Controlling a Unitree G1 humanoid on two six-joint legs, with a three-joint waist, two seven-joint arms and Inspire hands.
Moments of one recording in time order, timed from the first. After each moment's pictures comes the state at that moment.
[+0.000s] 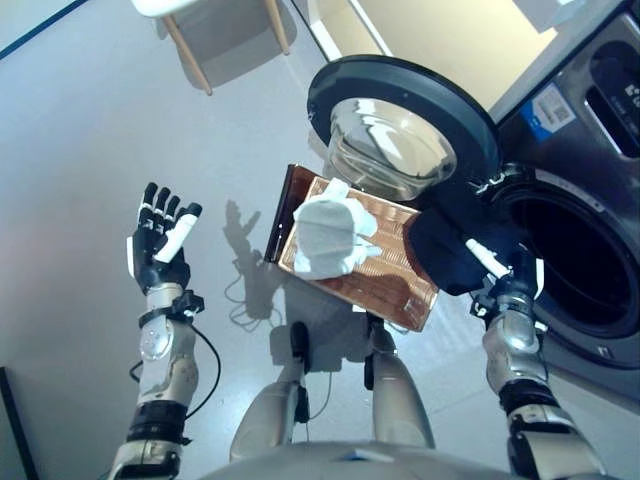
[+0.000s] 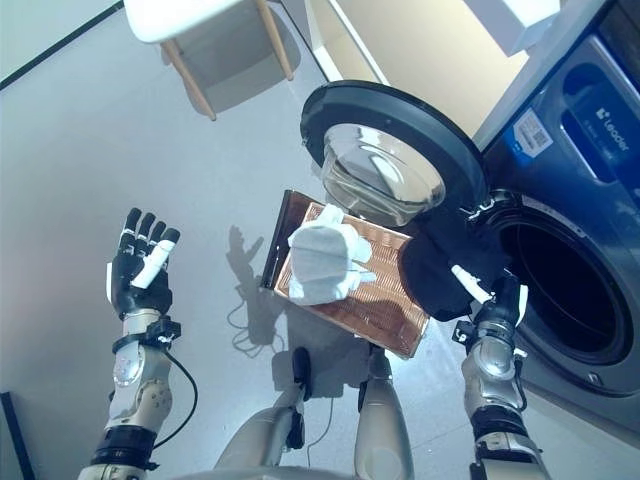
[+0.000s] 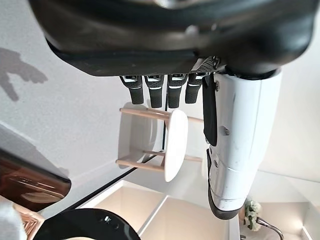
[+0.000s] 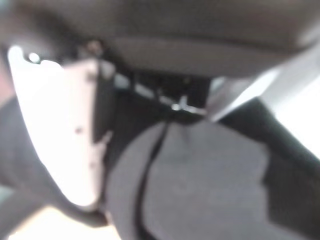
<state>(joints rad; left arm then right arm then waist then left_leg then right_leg) -0.02 0.20 0.08 0.27 -0.64 -0.40 0.10 -0.21 -0.34 -0.16 0.77 0.63 -0.38 -0.19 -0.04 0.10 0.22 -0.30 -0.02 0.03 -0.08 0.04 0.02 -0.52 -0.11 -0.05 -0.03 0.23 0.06</state>
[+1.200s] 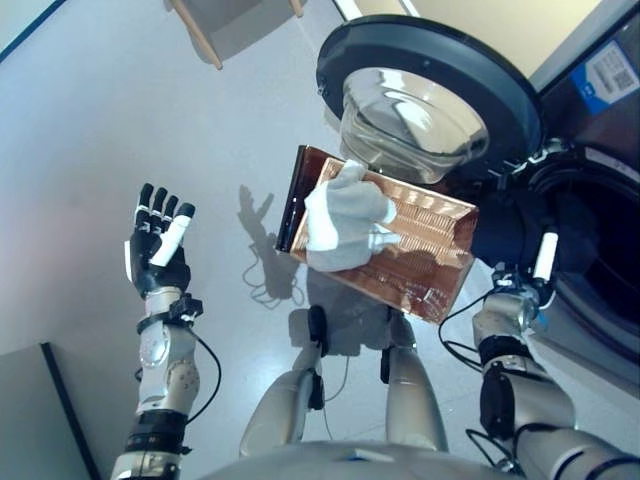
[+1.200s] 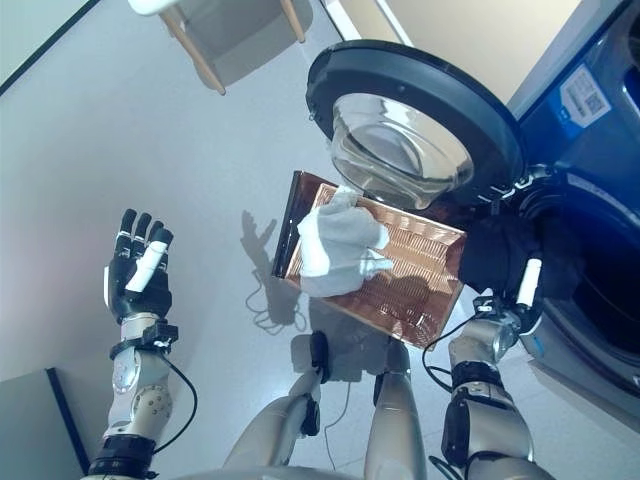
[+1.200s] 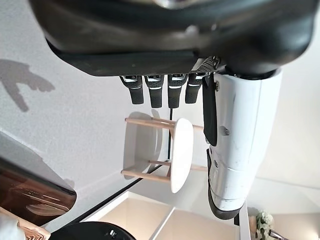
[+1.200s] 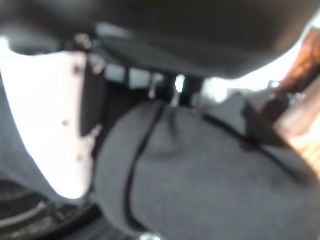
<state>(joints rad) 0.02 0.20 0.06 0.16 -0.73 -0.40 0.09 -0.52 -0.34 -0.36 1.02 1.28 -0.46 -0.18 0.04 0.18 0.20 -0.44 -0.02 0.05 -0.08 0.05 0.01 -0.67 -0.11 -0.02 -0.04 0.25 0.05</state>
